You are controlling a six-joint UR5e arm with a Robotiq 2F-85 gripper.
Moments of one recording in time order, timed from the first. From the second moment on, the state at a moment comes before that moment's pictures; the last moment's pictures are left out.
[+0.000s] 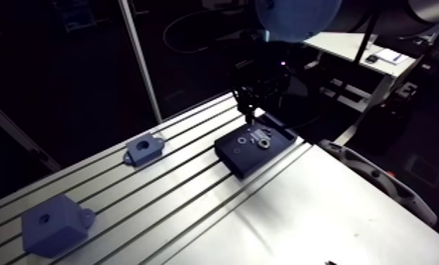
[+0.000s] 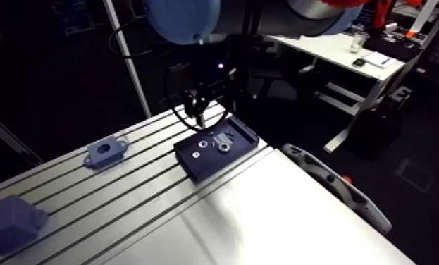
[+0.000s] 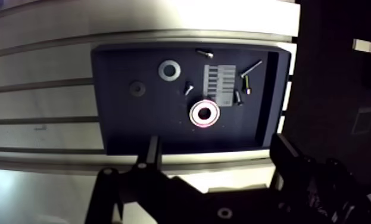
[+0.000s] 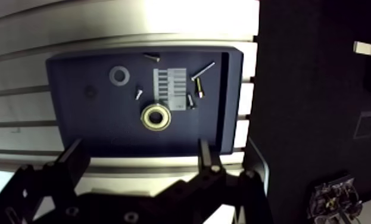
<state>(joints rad) -0.68 -1.23 1.78 -2.09 -1.68 -2.25</state>
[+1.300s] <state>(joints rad) -0.69 -1.12 1.85 -2.24 -1.67 -2.23</state>
